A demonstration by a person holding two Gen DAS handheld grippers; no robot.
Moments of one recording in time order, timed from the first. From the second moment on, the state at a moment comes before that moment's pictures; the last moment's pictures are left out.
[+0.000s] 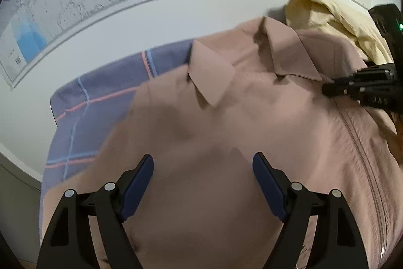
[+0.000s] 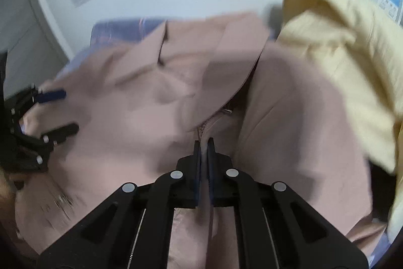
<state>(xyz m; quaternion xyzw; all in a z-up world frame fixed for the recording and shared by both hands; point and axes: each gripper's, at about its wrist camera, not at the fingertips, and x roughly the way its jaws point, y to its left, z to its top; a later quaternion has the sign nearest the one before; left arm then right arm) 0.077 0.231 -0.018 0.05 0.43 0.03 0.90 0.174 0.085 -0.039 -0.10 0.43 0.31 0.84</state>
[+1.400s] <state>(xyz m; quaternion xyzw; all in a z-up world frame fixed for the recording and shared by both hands) -0.122 0.248 -0.052 -0.08 0.45 -0.06 0.89 0.032 -0.239 -0.020 0.01 0.43 0.05 0.90</state>
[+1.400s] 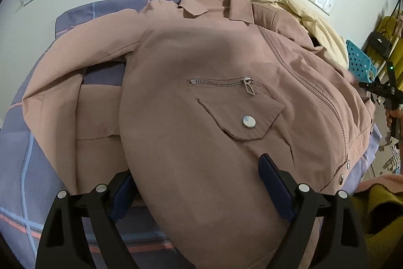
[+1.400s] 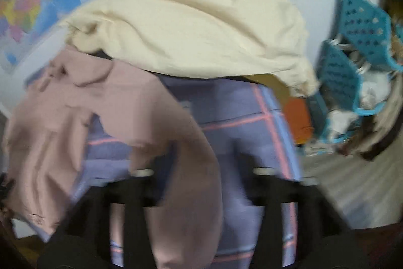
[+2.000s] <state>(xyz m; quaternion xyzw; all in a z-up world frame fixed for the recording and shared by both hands) -0.116 0.254 -0.042 -0.15 0.45 -0.05 0.88 -0.068 -0.085 -0.052 0.15 0.43 0.47 0.76</state>
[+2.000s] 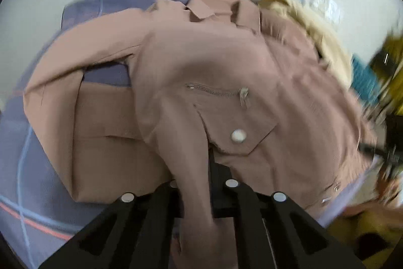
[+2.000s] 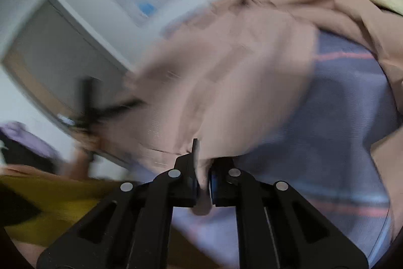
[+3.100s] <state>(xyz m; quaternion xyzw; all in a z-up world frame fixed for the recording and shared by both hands) 0.105 0.203 0.004 0.07 0.41 0.03 0.91 0.129 0.079 -0.029 -0.23 0.34 0.25 0.88</state>
